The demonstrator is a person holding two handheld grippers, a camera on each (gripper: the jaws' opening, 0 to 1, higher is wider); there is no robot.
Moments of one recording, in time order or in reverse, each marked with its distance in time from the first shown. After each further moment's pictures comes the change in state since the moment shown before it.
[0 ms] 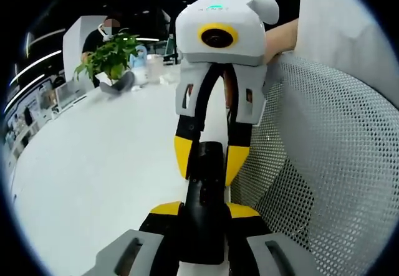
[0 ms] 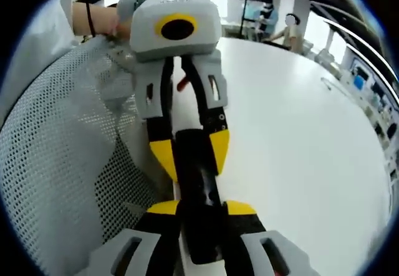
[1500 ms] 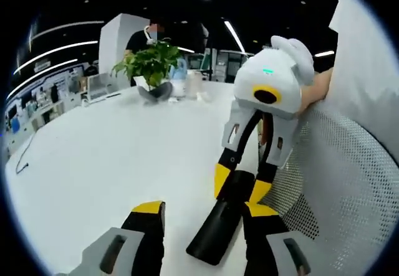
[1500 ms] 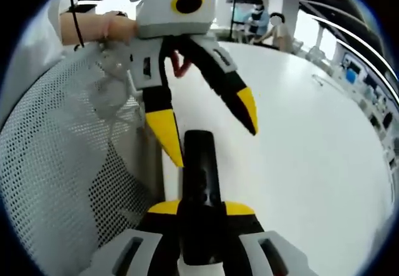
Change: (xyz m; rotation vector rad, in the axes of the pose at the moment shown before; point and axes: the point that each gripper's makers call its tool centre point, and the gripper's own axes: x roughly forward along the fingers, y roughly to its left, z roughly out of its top) left arm -0.036 0.047 0.031 -0.200 -0.160 0.189; right arm 0.003 -0.009 0.003 0.030 -0.022 -0.041
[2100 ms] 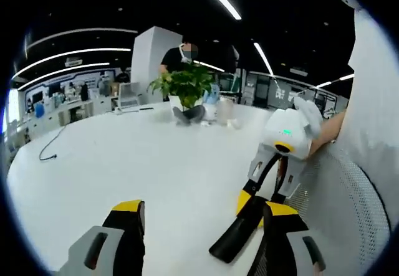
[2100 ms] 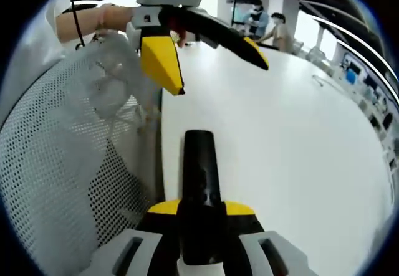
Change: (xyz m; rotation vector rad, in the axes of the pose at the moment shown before) left arm -0.054 0.026 0.034 -0.096 -0.142 0.175; right arm 0.000 0.001 0.000 -0.006 -0.002 0.000
